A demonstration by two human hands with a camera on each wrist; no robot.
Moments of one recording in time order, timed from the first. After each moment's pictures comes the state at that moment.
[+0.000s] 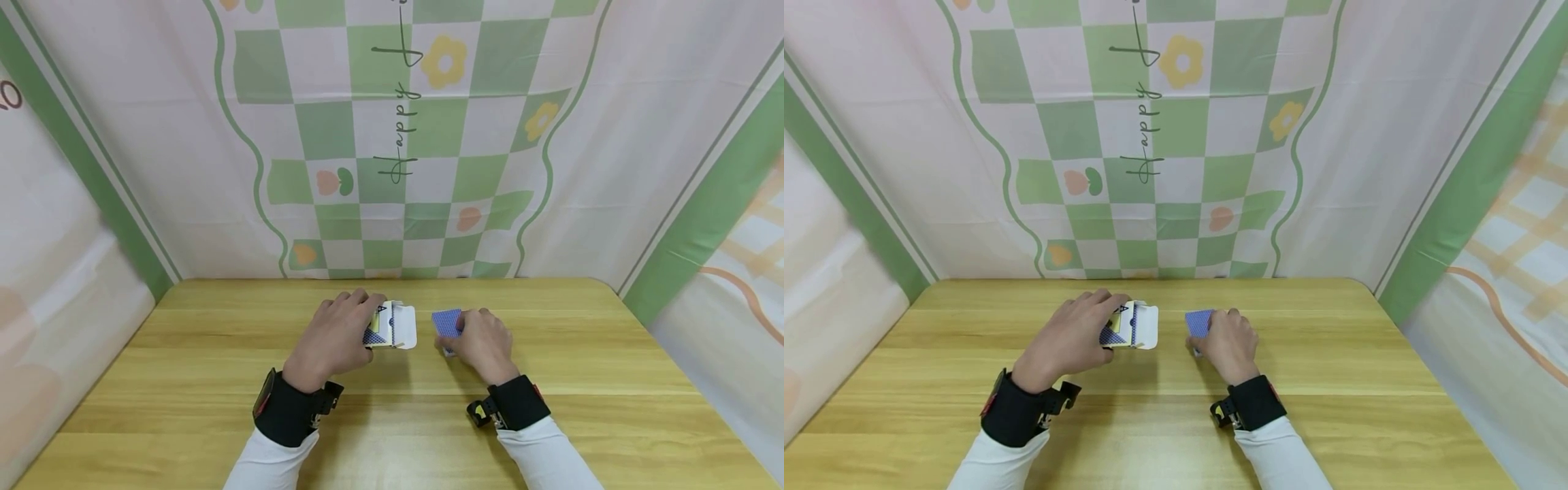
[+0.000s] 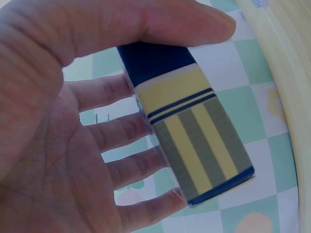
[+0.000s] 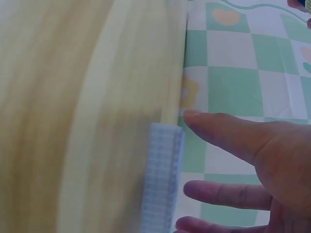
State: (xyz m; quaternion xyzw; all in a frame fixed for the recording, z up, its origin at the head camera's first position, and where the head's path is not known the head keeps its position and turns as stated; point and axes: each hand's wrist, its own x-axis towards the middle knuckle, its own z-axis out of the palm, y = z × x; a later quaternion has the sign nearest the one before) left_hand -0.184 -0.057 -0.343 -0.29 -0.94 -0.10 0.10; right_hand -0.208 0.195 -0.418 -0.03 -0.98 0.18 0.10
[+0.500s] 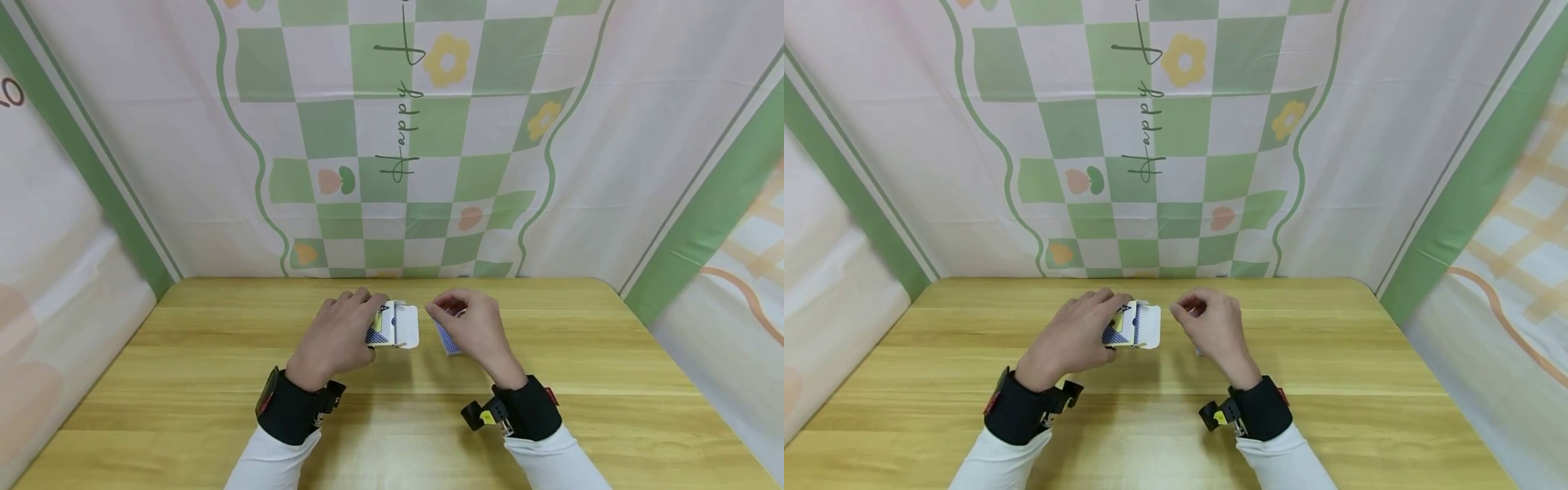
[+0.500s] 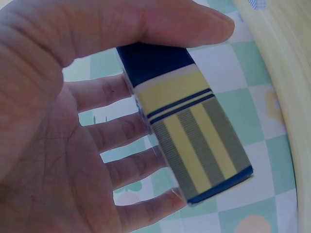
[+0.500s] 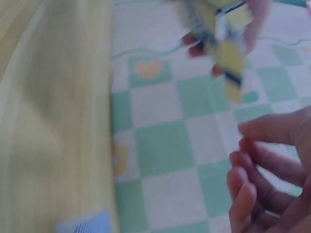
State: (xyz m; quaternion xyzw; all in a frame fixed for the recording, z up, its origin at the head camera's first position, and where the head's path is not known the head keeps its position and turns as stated) left_hand -0.186 -0.057 -0.346 -0.30 -0.94 -0.11 0.11; right_hand -0.194 0.173 -0.377 0.12 -0.89 0.40 0.21
